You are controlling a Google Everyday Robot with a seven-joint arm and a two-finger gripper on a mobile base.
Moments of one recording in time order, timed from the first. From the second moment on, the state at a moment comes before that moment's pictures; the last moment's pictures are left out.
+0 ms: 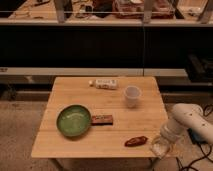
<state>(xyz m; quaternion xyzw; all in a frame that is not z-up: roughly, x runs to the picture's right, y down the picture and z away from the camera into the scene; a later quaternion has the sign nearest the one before) 0.302 0.296 0.779 -0.32 -0.30 -0.37 0.82</state>
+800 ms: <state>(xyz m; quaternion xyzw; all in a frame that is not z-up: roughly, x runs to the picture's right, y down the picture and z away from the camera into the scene) 0.314 0.273 0.776 -0.29 -0.29 -0.38 0.83</state>
